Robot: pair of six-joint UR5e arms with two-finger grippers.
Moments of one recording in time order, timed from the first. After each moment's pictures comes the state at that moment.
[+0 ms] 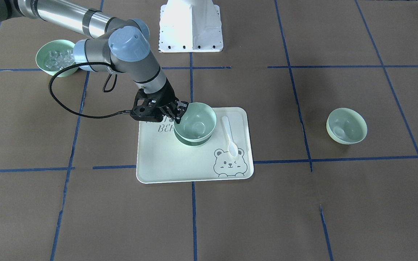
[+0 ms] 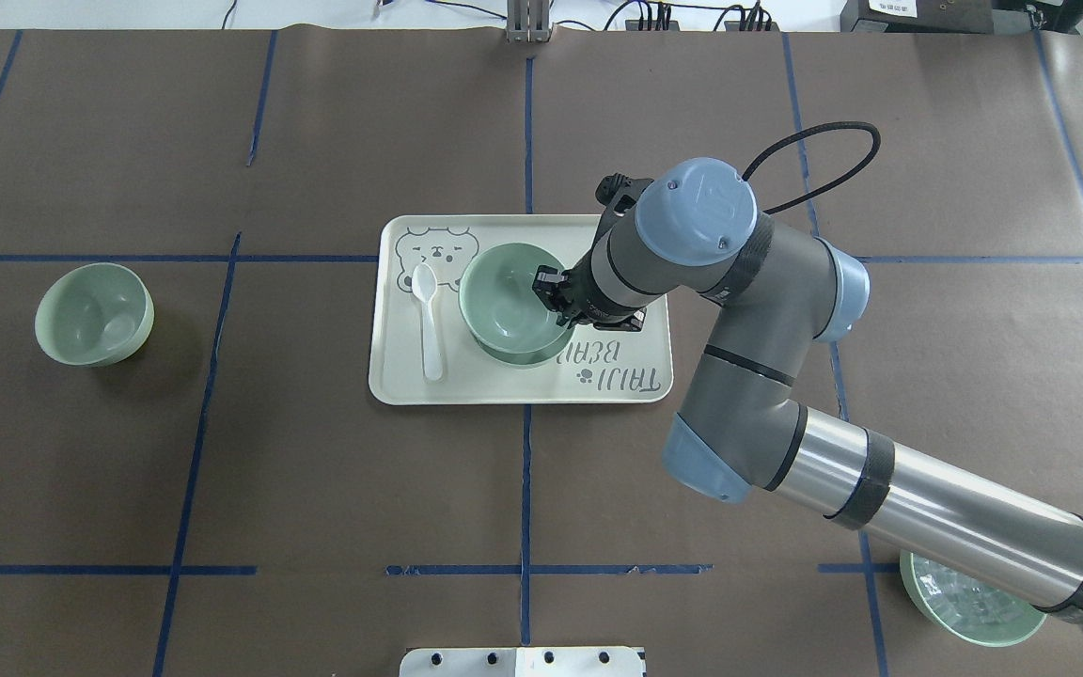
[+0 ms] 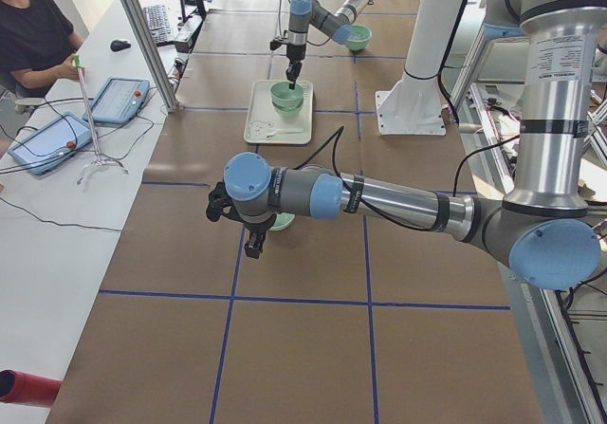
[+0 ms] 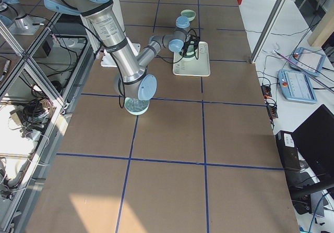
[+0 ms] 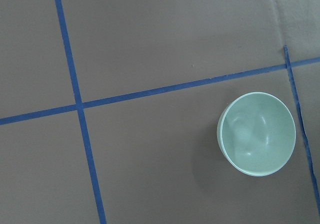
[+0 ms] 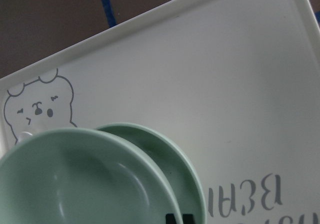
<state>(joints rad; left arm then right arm) -1.55 -1.56 -1.77 -1.50 -2.56 0.10 0.58 -0.91 1.57 -1.21 1.94 1.56</state>
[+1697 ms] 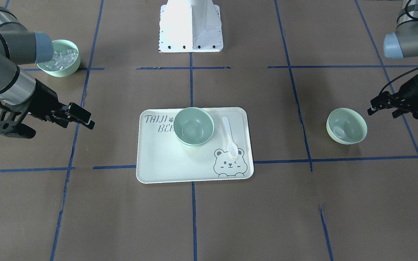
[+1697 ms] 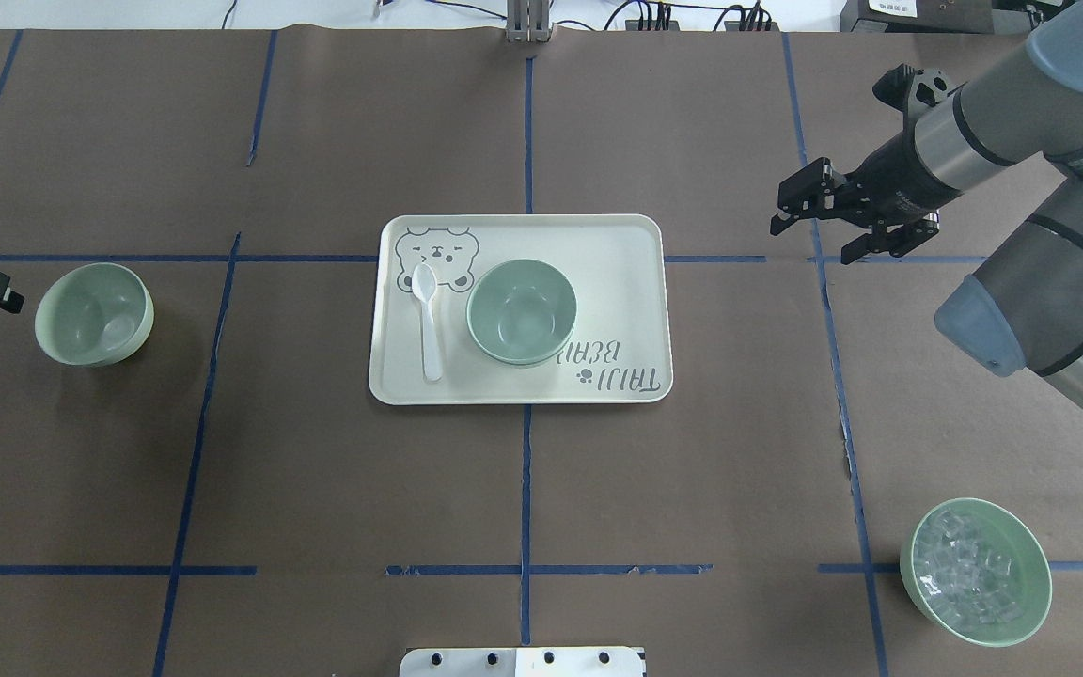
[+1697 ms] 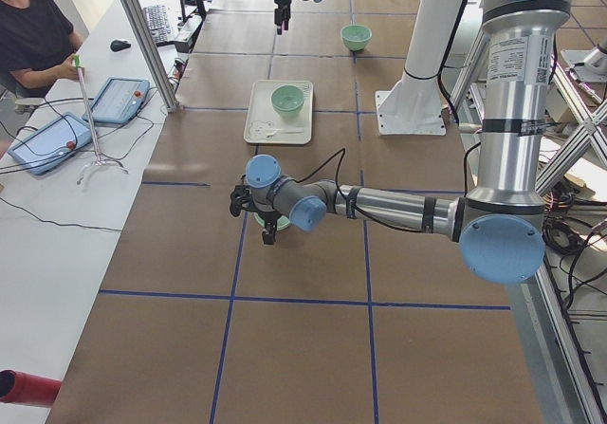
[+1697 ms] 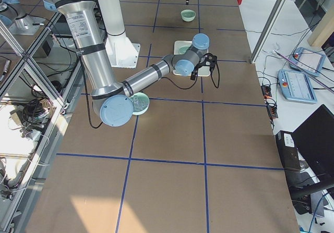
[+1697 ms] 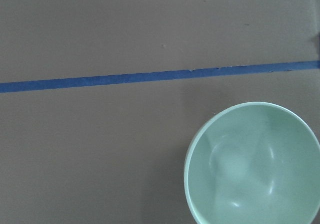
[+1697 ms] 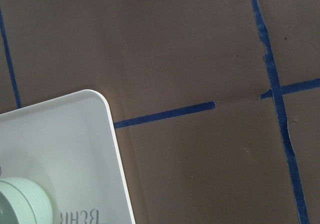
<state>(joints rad) -1.14 -1.58 -1.62 -2.02 -2.36 -0.56 0.96 -1.25 1.73 -1.20 2.35 1.23</state>
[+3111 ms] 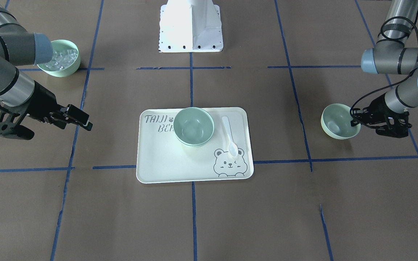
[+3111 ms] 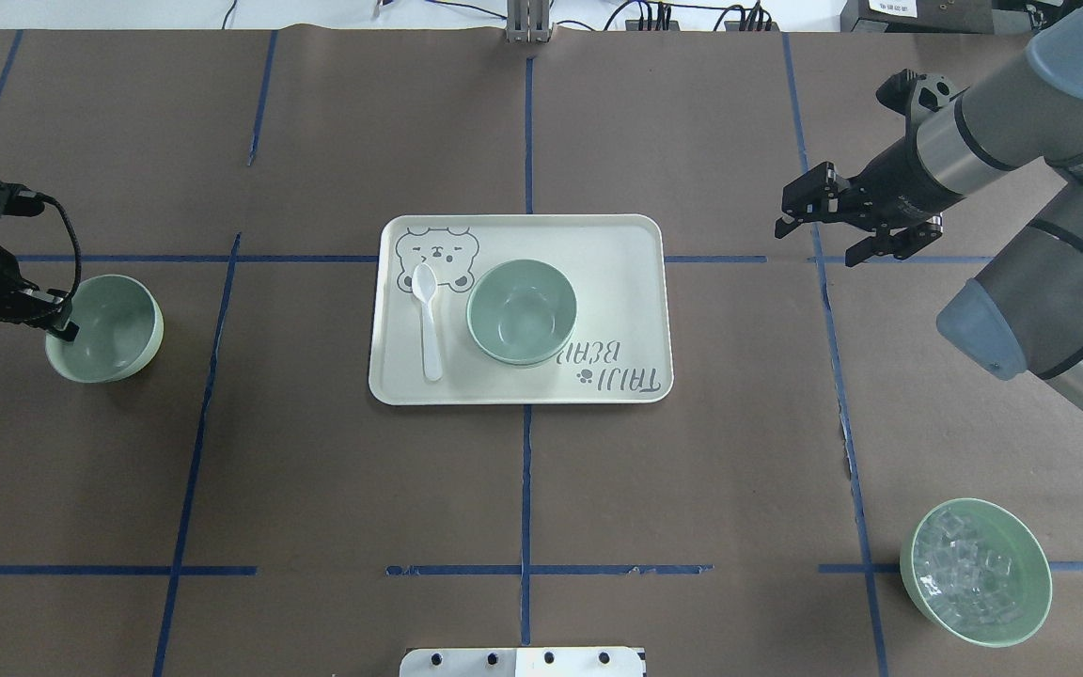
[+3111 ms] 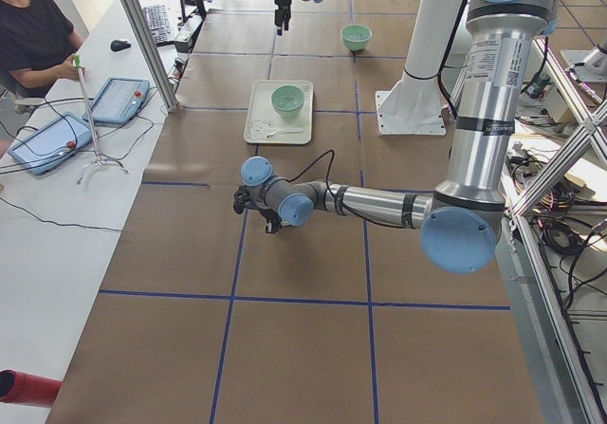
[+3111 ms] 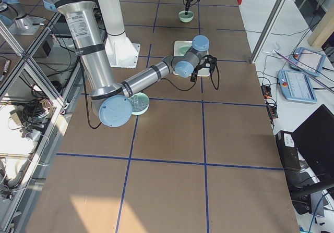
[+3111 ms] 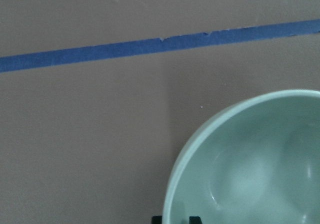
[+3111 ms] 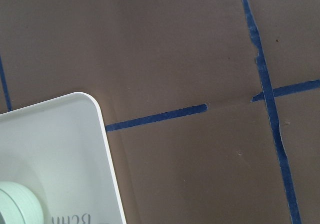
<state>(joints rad) -1.02 -1.68 -1.51 -2.02 -2.35 -0.58 0.96 -1.25 1.73 -1.20 2.34 1.23</state>
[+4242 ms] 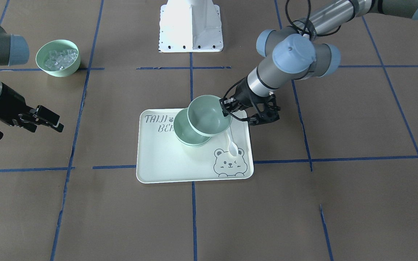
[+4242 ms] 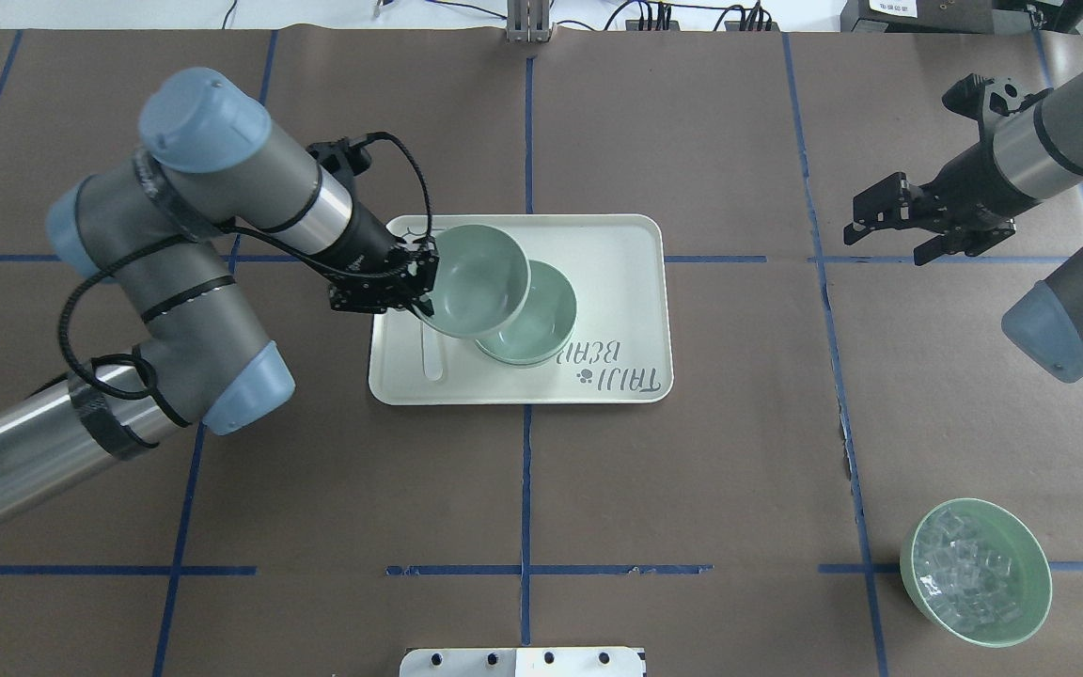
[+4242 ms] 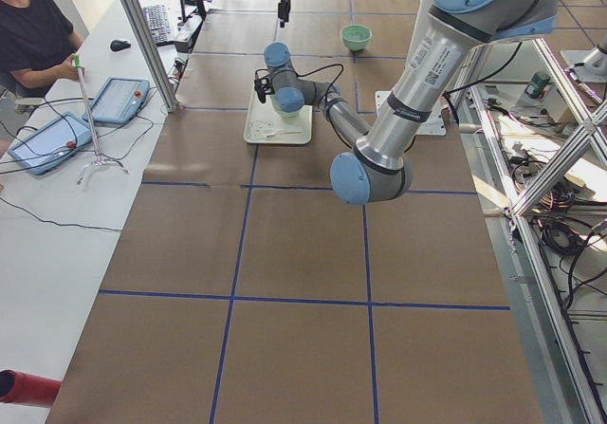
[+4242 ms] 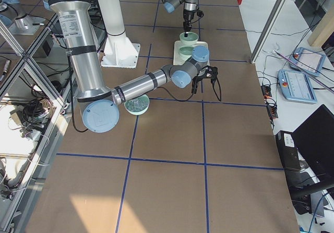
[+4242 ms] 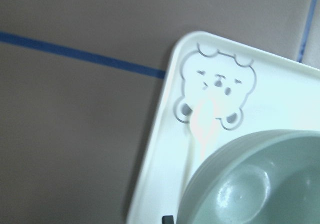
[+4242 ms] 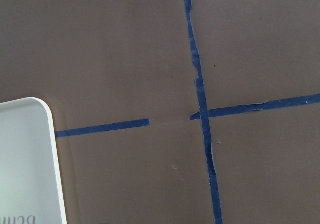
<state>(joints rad) -0.68 -2.22 -1.55 -2.01 -2.23 -1.56 1.04 -1.37 1.73 -1.20 2.35 1.02</state>
